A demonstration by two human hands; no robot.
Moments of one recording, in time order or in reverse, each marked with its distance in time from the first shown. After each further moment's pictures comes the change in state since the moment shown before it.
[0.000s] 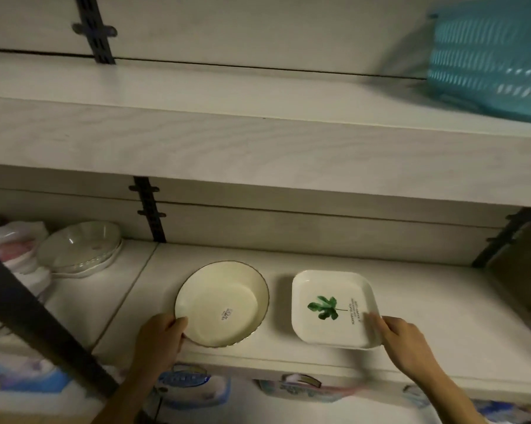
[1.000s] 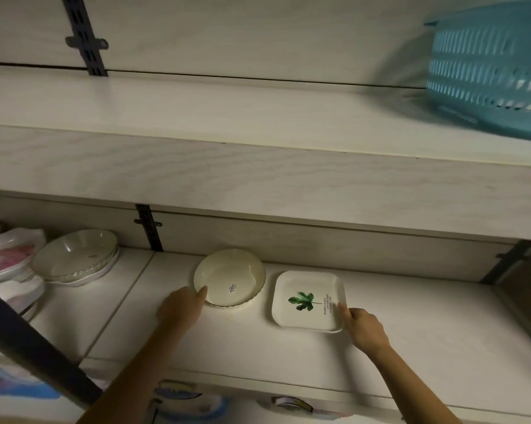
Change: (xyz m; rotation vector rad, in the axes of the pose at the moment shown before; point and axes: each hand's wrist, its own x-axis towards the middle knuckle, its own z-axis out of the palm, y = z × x) left_hand 0.069 0.053 0.040 0.465 -0.036 -0.129; right_hand 0.073 -0.023 0.030 -0.025 -0.162 0.082
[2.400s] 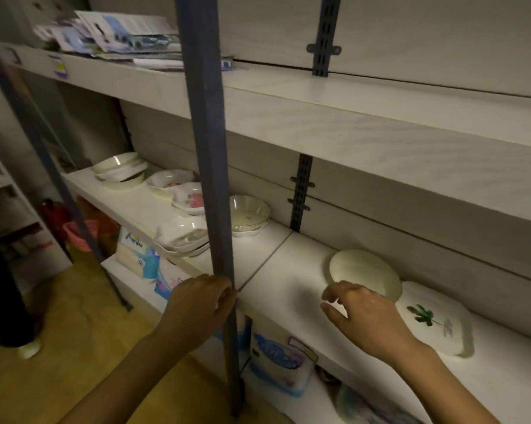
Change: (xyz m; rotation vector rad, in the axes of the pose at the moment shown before) left_hand -0.137 -0.187 -0.121 0.158 0.484 0.399; right_hand -0.135 -0.212 0.053 -0.447 -0.064 -1.030
